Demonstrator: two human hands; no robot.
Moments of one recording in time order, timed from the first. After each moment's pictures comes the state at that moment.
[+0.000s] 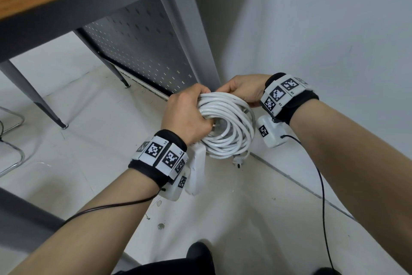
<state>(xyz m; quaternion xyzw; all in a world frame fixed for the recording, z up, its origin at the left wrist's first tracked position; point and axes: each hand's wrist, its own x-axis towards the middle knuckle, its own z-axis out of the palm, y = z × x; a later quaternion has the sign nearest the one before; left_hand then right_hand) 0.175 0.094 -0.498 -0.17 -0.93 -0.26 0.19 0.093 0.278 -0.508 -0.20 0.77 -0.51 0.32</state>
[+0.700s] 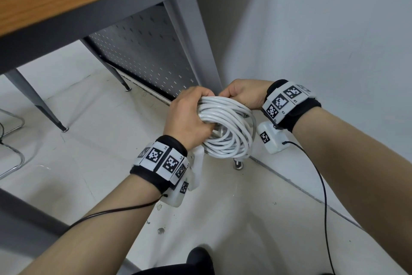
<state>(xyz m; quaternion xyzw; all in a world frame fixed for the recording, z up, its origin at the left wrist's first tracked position) 0.173 0.092 -0.500 -0.21 -0.89 -0.32 0.23 0.105 0.276 -0.496 -0.23 0.81 -0.47 0.25</state>
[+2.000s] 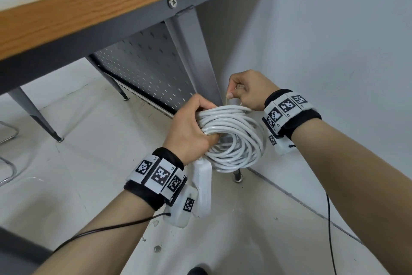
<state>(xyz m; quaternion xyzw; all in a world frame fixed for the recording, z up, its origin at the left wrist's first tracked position) 0.168 0.092 -0.491 -0.18 -0.86 -0.47 0.10 0.079 0.286 -0.486 -0.16 0.92 -0.37 -0.05</state>
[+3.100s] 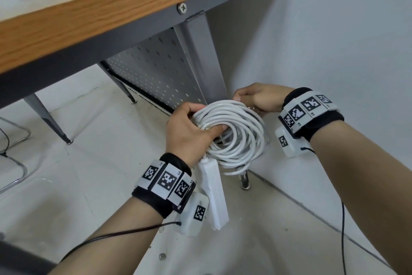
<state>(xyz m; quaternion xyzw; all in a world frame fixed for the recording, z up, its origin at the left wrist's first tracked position) 0.151 0.088 -0.501 -0.02 -0.83 -0.52 0.16 0.069 0.290 -0.482 -0.16 0.84 -0.47 0.21</state>
